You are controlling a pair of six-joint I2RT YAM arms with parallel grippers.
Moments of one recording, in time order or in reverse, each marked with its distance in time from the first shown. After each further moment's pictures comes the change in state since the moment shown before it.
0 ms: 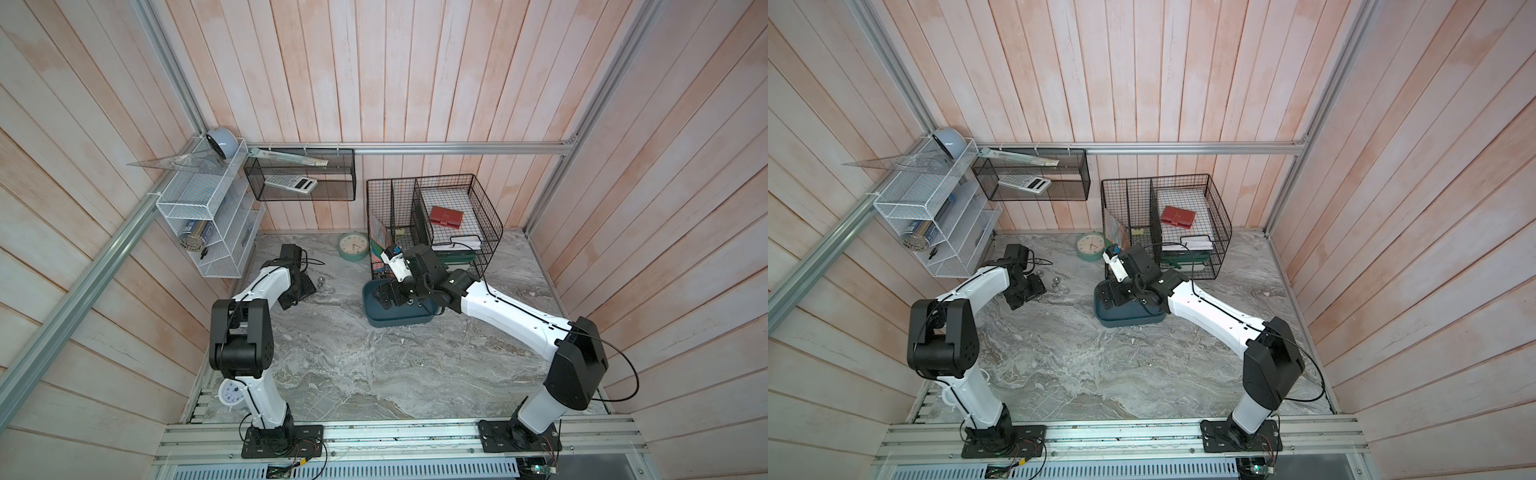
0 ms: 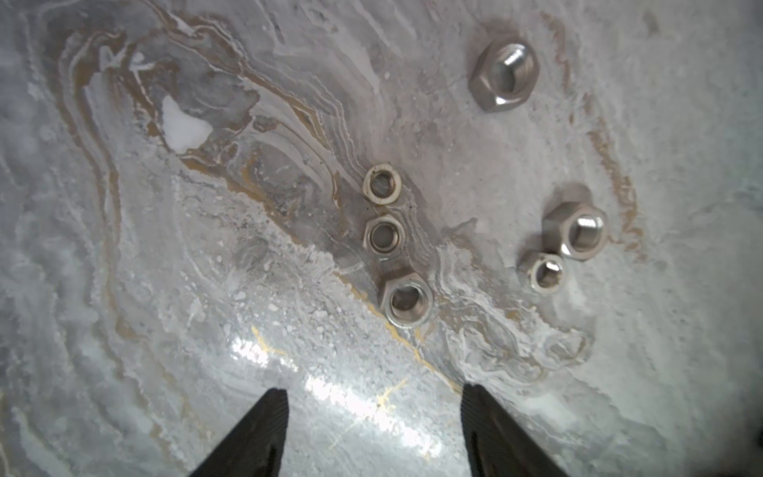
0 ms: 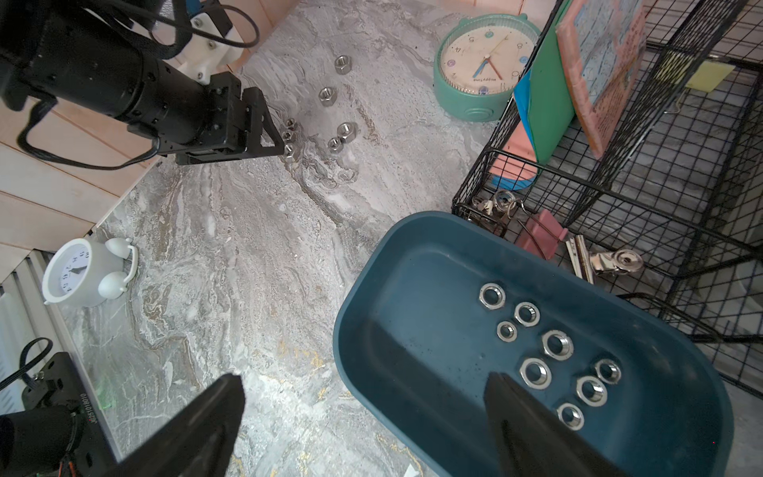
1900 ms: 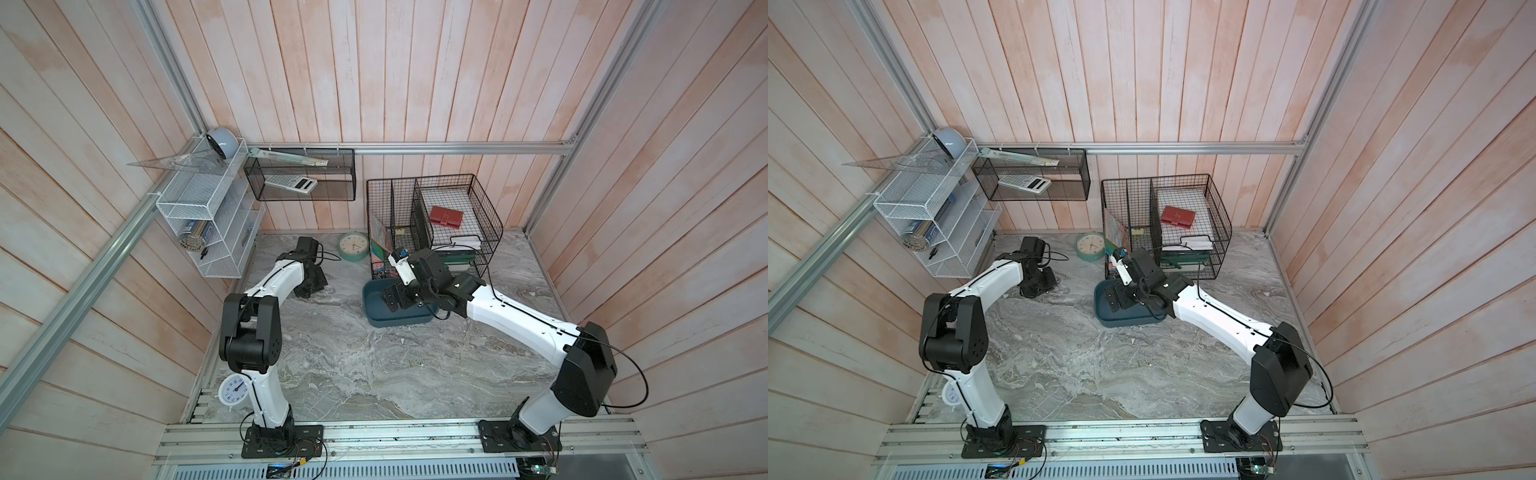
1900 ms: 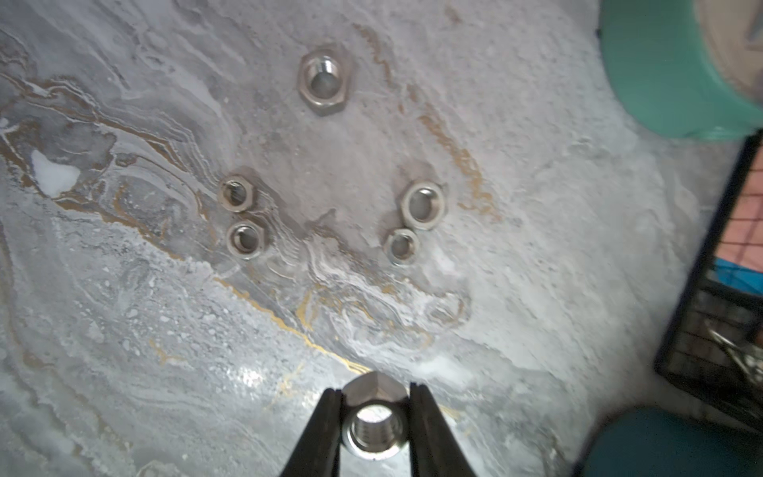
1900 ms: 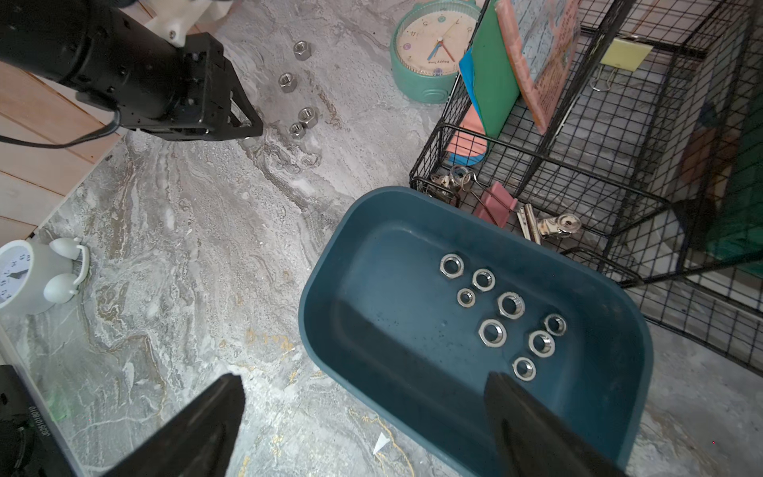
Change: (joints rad) left arm -0.158 -0.008 0.108 -0.042 0.003 0.032; right arm 0.000 -0.081 -0.090 -0.016 0.108 0.017
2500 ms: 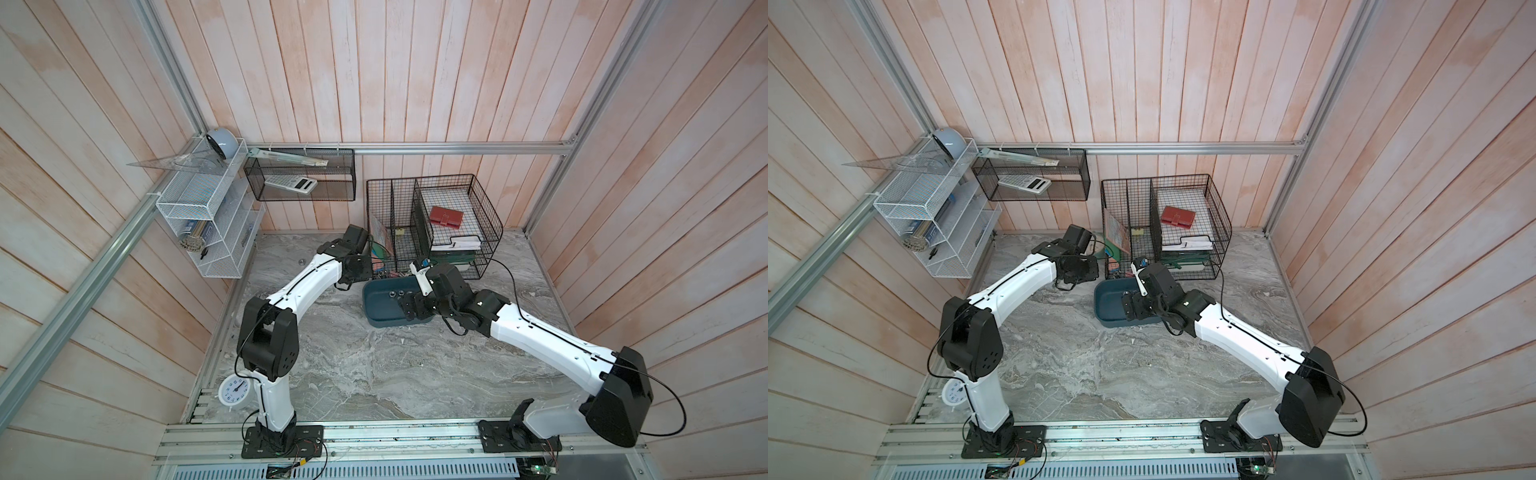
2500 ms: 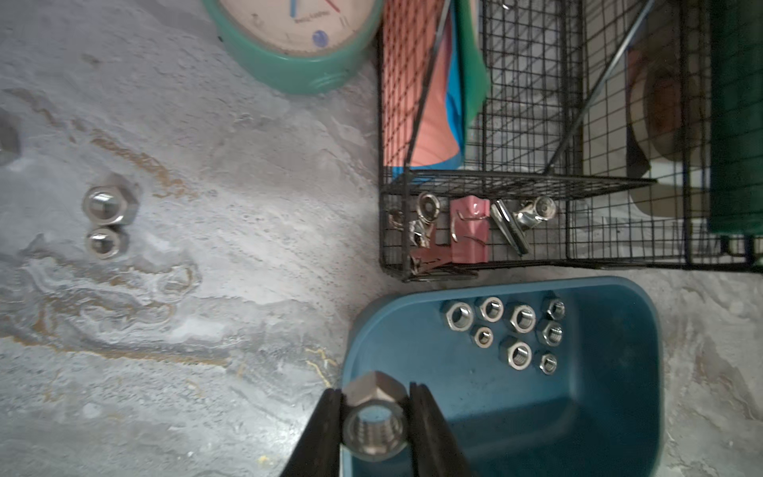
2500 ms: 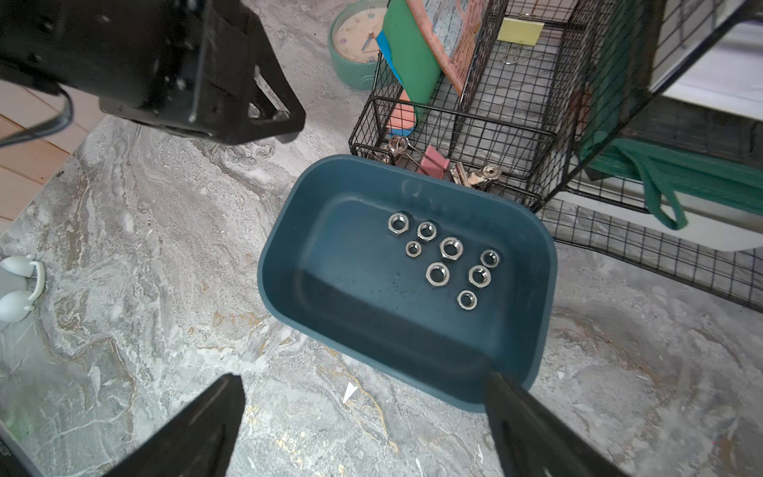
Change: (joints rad) left arm -0.322 0.072 0.240 -0.044 0.034 -0.022; right arm -0.001 -0.207 -0.194 0.007 0.130 0.071
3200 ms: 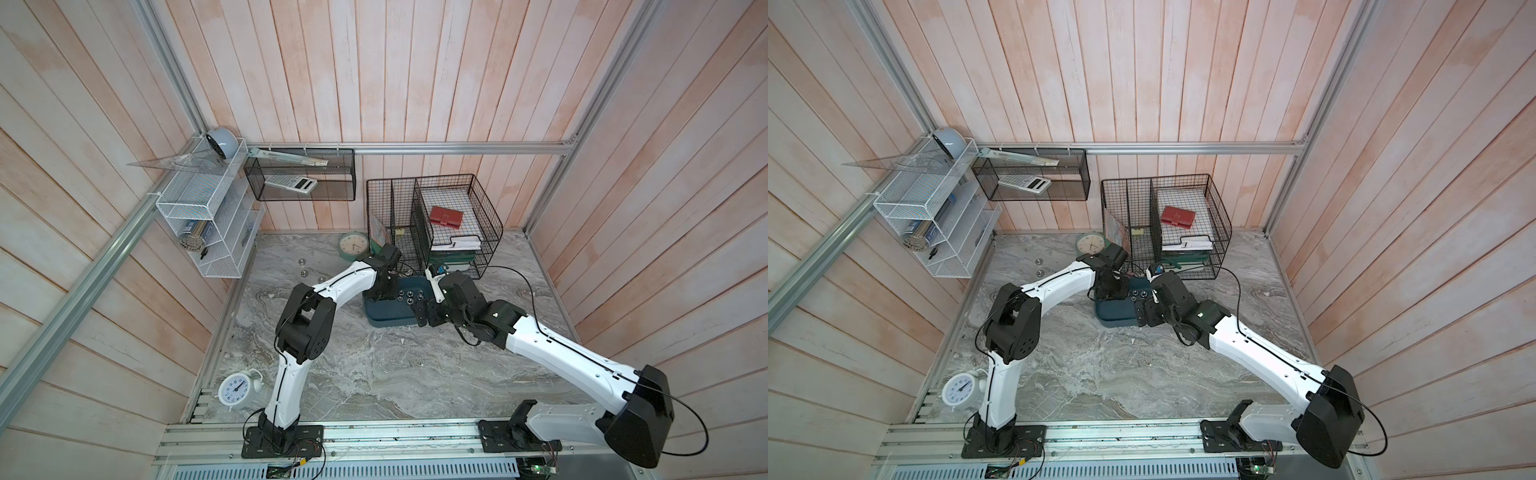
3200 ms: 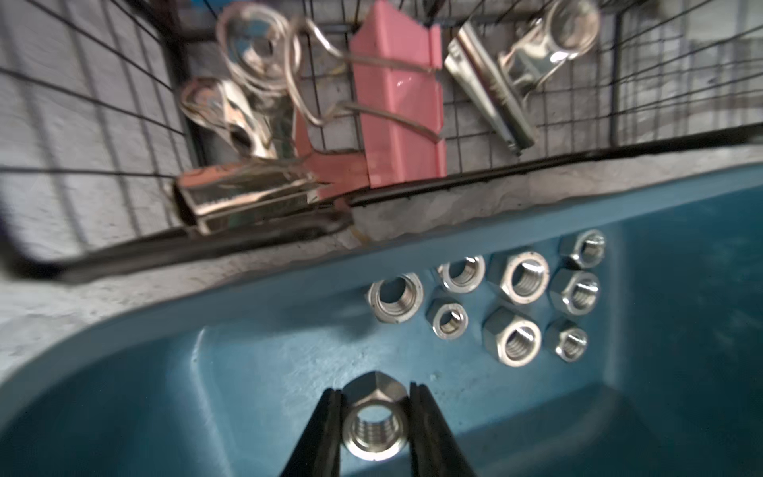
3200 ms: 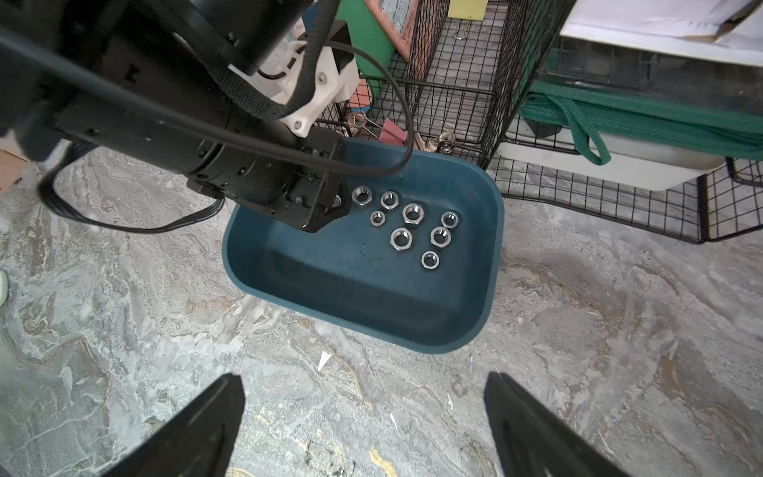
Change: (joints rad) left arm -0.119 0.252 0.082 0.011 0.090 -0.006; right arm -0.013 -0.107 -0.094 -0.040 0.050 0.050
